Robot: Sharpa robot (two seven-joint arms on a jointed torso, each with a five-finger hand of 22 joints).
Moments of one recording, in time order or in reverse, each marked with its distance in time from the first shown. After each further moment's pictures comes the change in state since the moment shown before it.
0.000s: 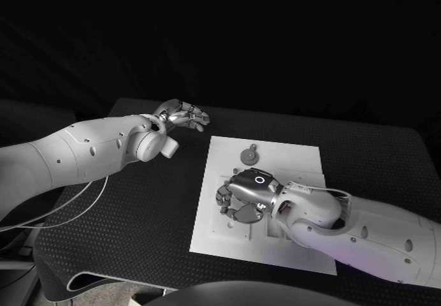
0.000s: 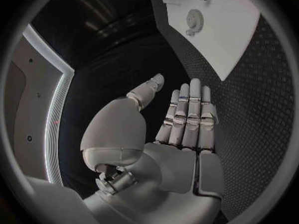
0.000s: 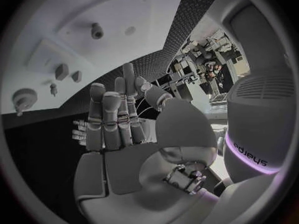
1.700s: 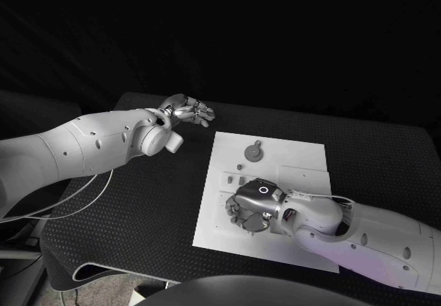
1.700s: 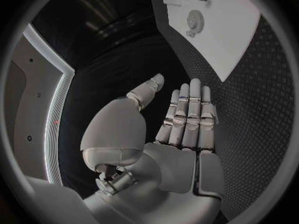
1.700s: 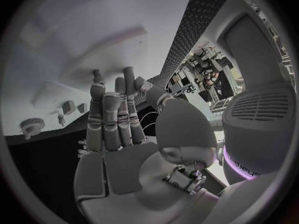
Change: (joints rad) left arm 0.000 -0.001 0.000 0.001 0.000 0.006 -0.001; left_hand 0.000 0.000 0.000 0.000 0.000 0.000 0.000 0.000 -0.001 0.000 0.000 0.000 0.000 0.000 0.000 -0.008 0.006 0.000 0.000 0.000 0.000 -0.003; right arm -0.025 0.004 -0.040 -0.054 -0.048 0.065 0.015; right_hand 0.000 0.000 -0.002 -0.002 0.000 -0.007 0.003 0.001 0.004 0.000 0.000 -0.001 0.007 -0.003 -0.003 0.000 0.002 0.000 0.001 0.002 0.000 0.000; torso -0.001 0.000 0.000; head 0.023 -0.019
